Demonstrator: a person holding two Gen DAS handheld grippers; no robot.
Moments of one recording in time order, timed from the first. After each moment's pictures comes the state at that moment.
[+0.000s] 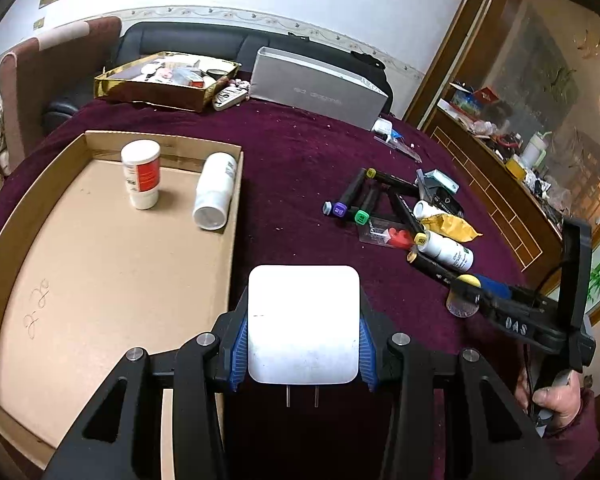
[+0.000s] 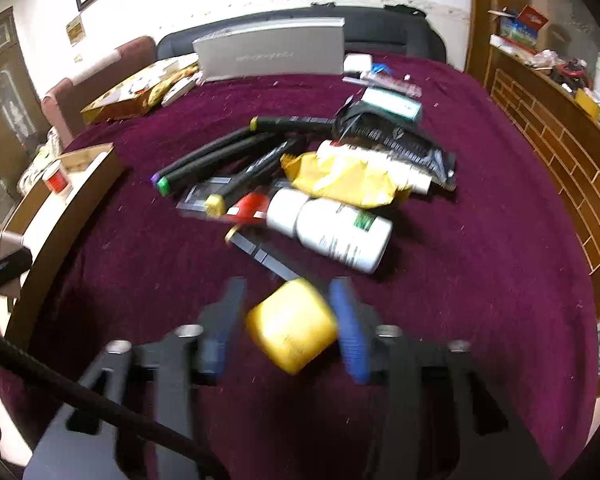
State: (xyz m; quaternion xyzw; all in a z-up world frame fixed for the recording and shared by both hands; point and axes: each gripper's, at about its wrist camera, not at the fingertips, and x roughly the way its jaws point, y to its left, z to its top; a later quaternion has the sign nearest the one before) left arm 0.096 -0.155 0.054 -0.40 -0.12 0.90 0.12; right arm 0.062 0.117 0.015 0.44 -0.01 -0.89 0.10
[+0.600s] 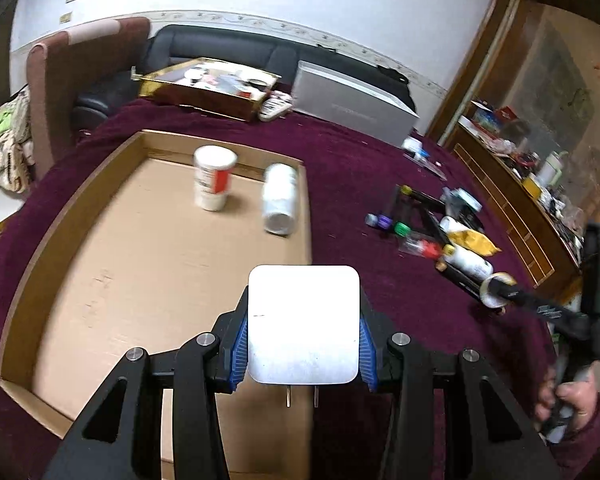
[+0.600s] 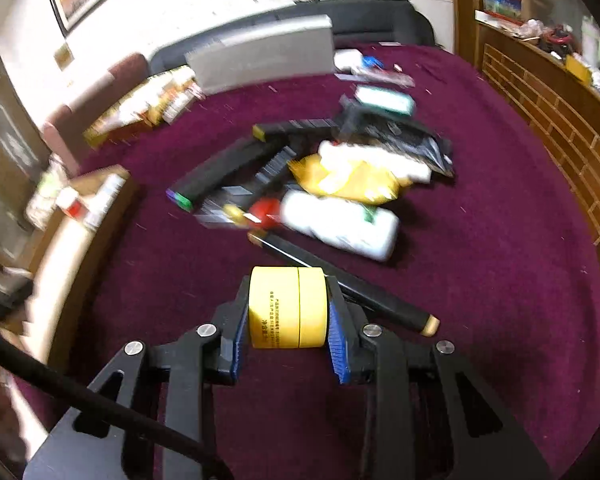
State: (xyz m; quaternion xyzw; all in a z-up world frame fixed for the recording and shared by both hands) left arm 0.112 -0.206 0.061 -0.39 -0.13 0.91 0.07; right arm 0.069 0.114 0.044 0.44 -0.08 -0.89 0.10
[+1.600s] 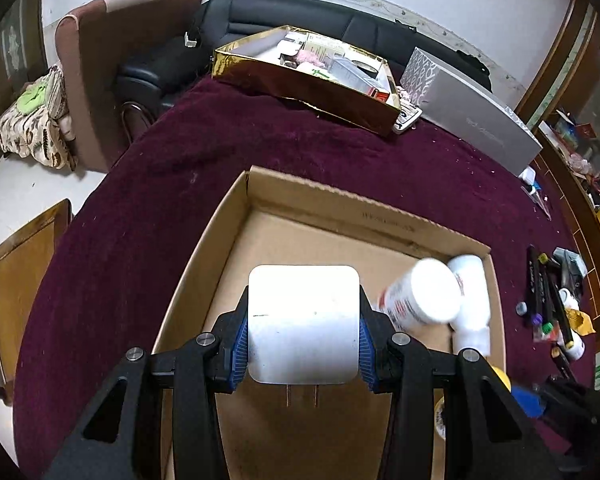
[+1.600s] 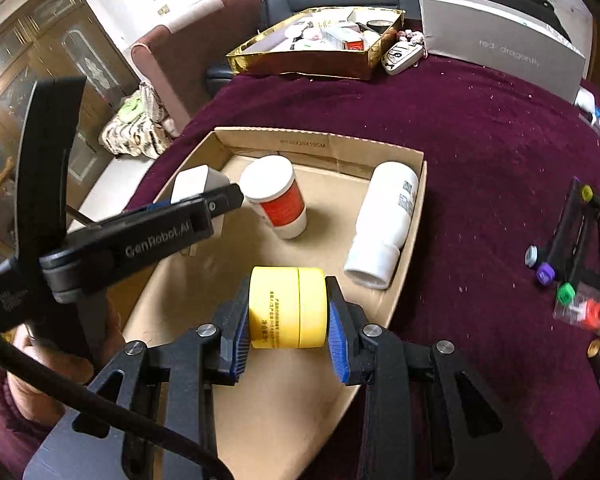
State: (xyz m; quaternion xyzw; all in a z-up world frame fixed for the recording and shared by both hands) left arm -0.027 -0.315 0.021 -0.47 -0.13 0.87 -0.02; right arm -0.009 -0.147 0.029 0.50 -0.01 -0.83 0.26
